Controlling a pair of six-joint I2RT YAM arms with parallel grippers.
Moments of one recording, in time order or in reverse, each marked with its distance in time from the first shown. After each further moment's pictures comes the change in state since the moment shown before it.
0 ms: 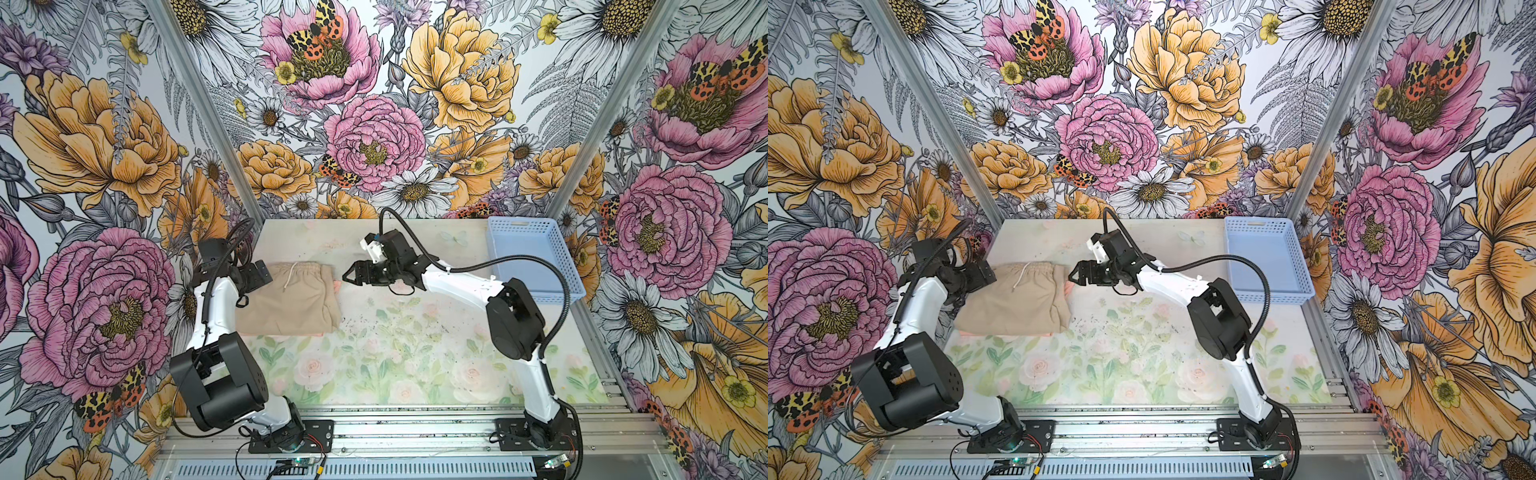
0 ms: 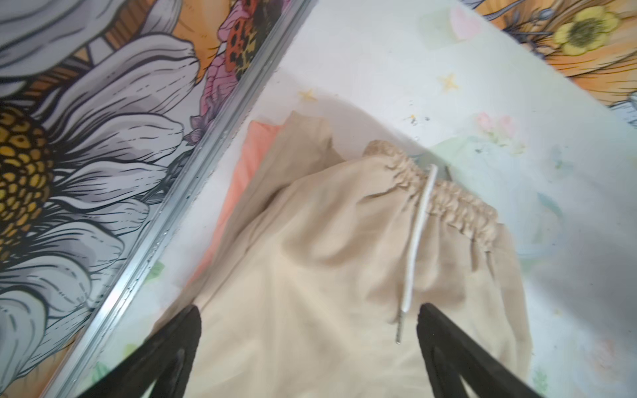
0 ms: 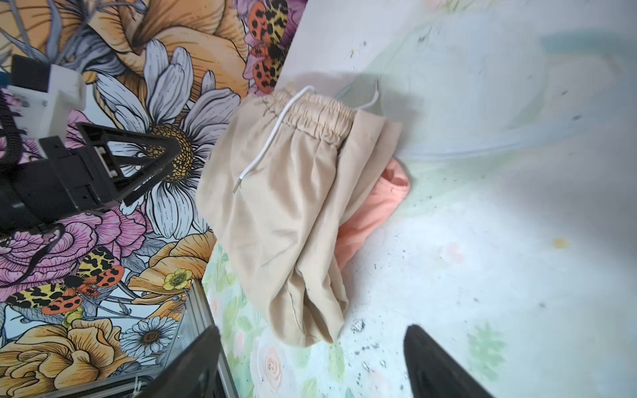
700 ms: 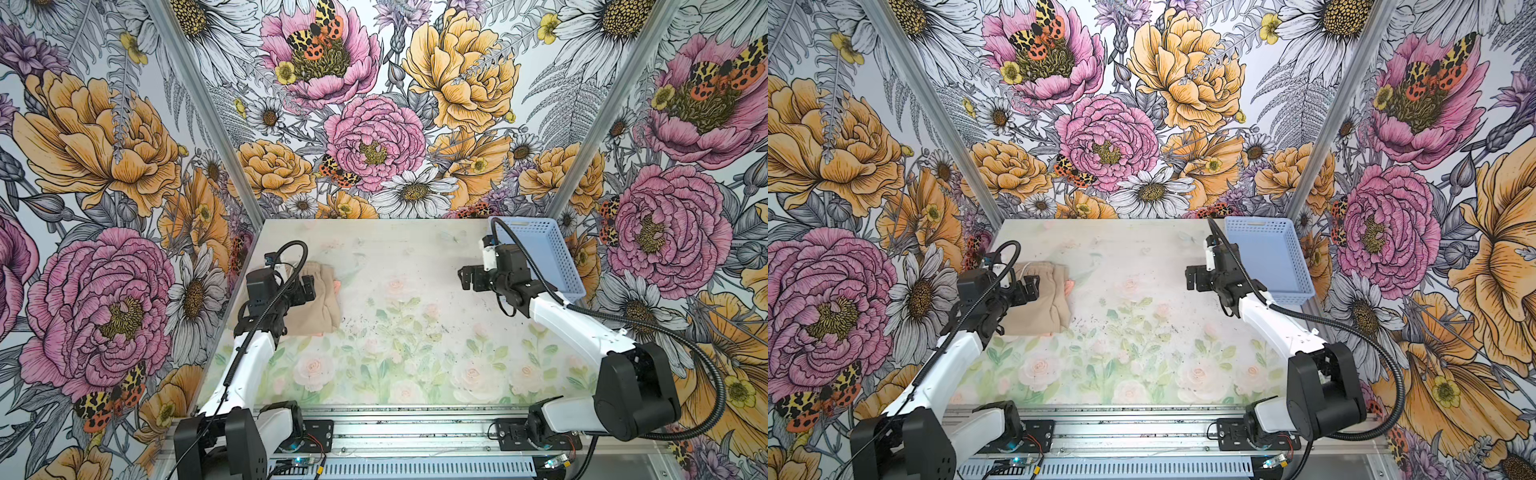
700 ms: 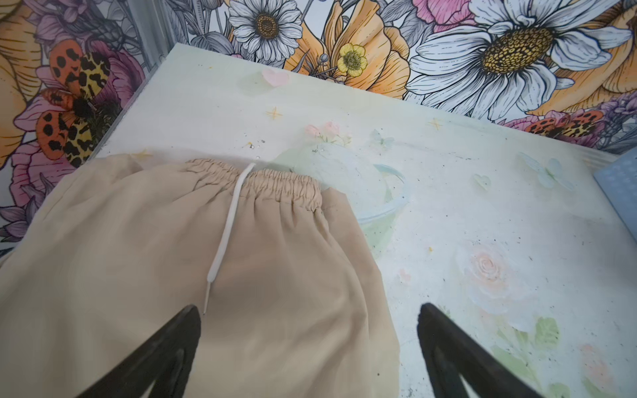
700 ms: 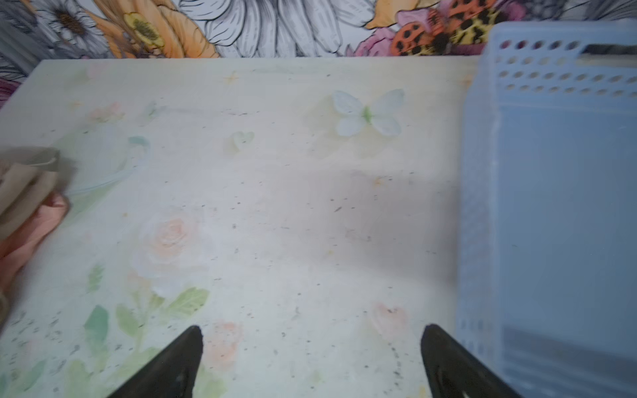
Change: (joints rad) left arm -0.305 -0.353 -0.538 0.580 0.051 0.003; right arm -0.508 -0.734 -0.819 0.050 0.449 -0.474
